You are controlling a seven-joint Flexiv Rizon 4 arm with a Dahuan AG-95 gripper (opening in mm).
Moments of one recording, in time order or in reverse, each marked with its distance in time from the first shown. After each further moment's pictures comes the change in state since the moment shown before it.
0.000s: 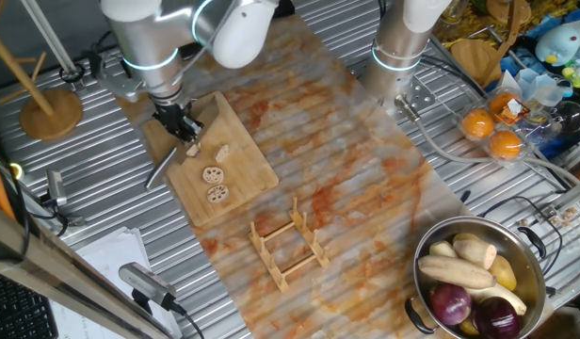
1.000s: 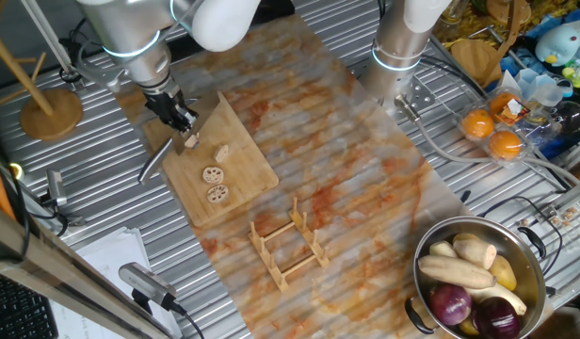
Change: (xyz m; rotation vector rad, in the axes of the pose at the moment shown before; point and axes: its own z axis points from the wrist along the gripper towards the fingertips) arm -0.008 0.008 -0.056 -0.026 0.066 0.009
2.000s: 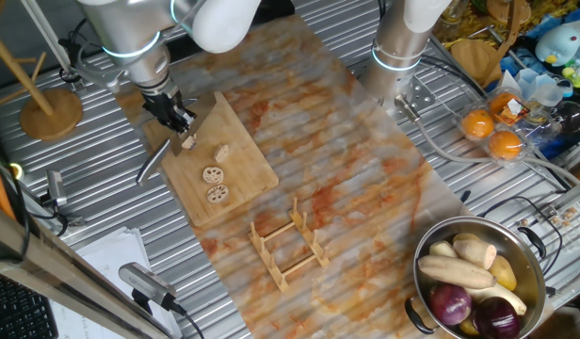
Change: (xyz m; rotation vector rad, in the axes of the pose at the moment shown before) arm -0.005 -0.008 0.008 0.002 -0.020 -0.025
